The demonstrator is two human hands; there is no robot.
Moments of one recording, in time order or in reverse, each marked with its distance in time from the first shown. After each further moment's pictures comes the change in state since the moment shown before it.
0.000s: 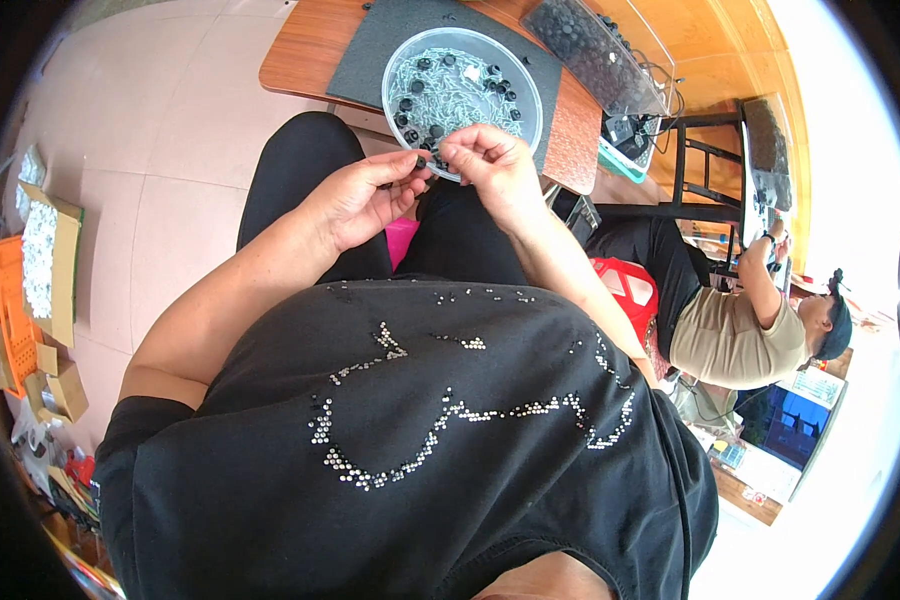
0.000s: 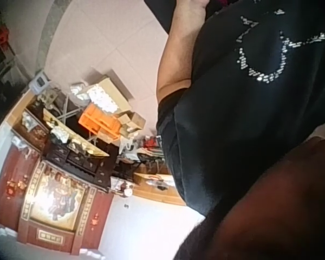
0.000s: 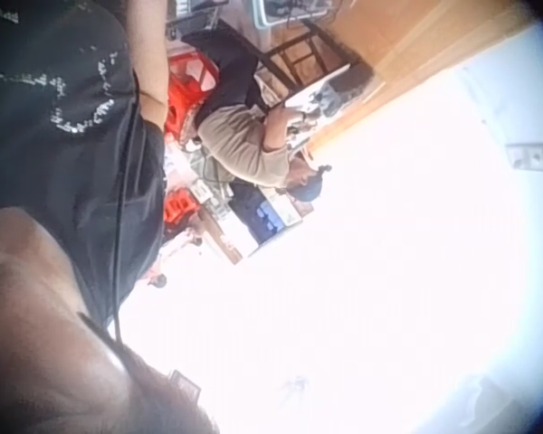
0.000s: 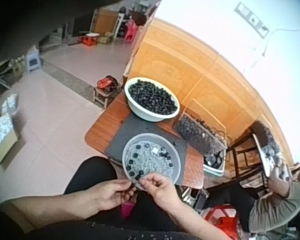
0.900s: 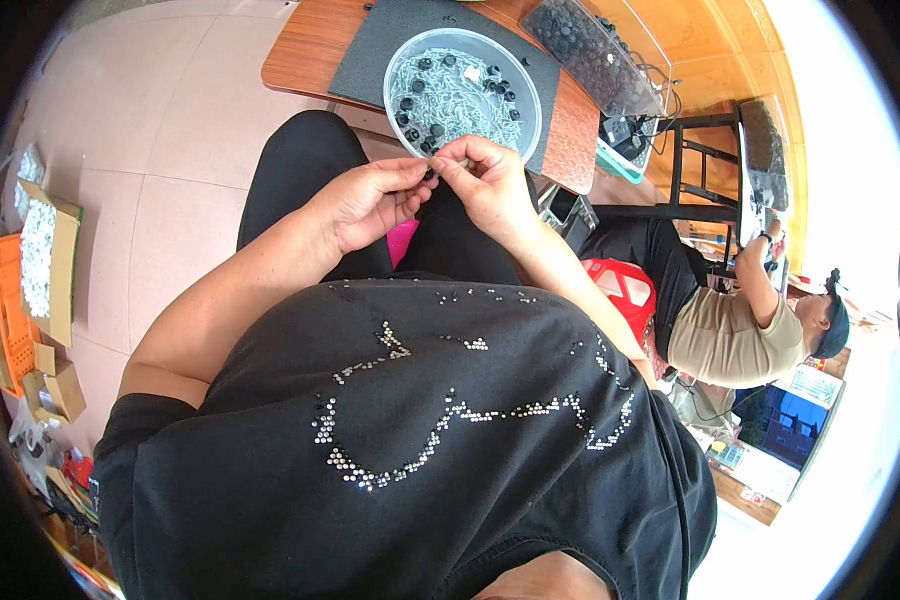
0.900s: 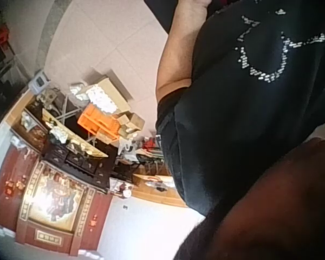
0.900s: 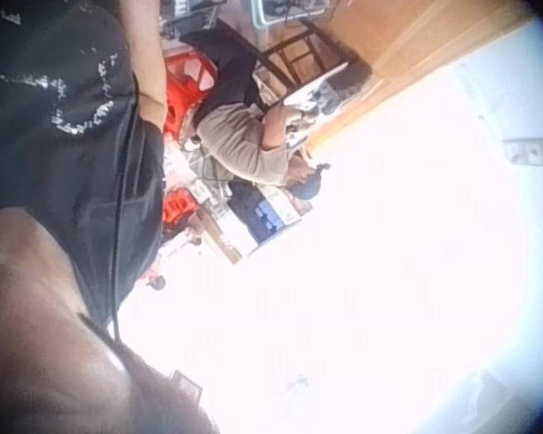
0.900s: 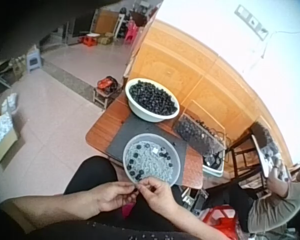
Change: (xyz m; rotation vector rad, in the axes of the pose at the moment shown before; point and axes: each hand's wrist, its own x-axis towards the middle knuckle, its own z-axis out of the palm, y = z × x) left_hand 0.002 -0.005 -0.002 0.059 -0.086 -0.046; right_hand -0.011 0.000 0.014 -0.247 0.010 -0.139
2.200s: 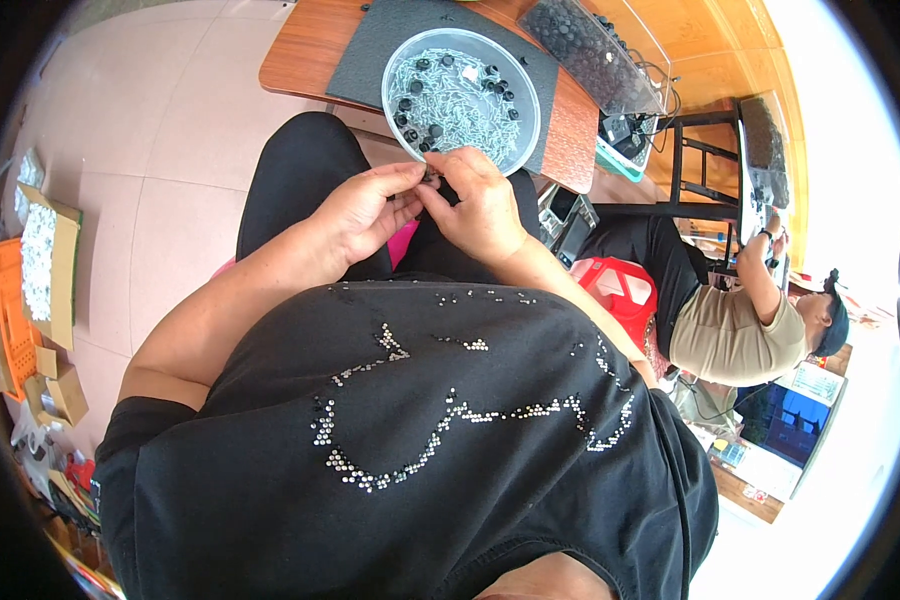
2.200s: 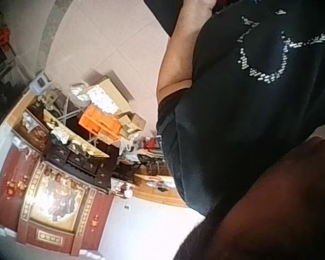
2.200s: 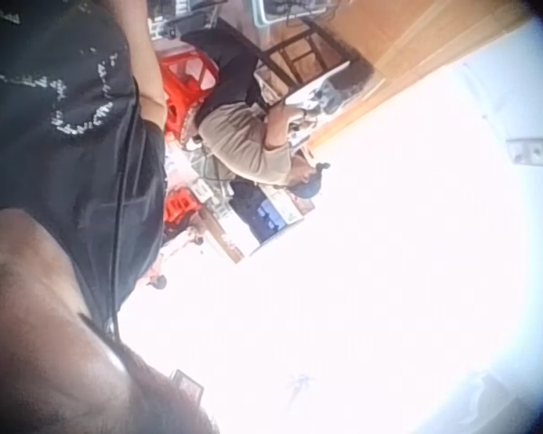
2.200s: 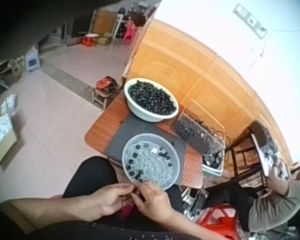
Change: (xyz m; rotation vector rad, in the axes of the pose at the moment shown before) left_hand -0.005 -0.012 0.007 -0.065 0.127 0.086; right_hand -0.013 -0.001 0.012 -0.647 0.087 -0.489
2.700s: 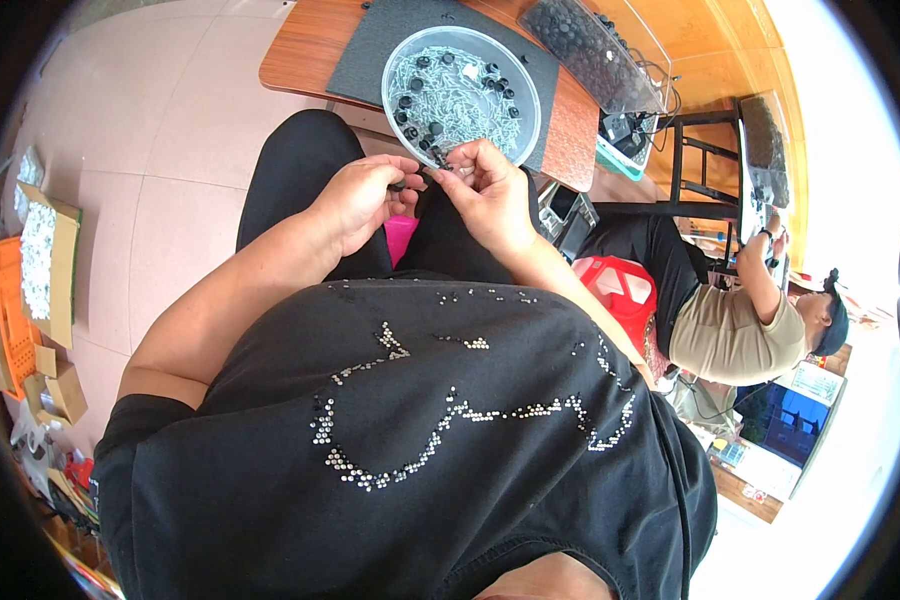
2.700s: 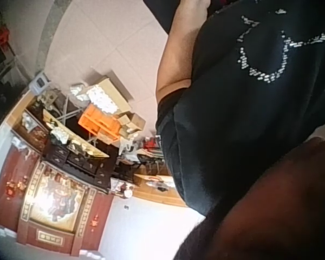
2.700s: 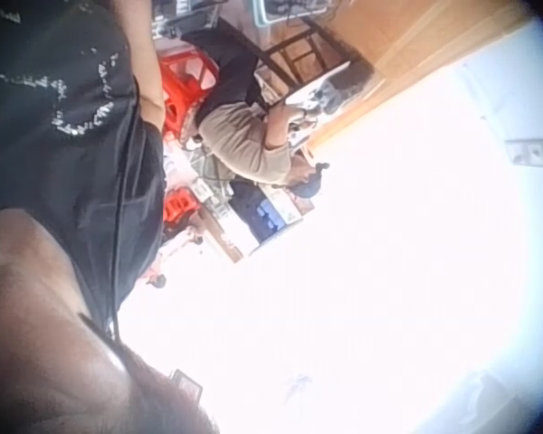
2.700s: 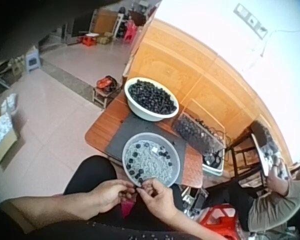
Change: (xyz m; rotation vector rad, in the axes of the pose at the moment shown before) left_hand -0.003 0.012 0.004 0.319 0.163 0.000; right_hand -0.014 0.020 0.008 0.451 0.084 0.428
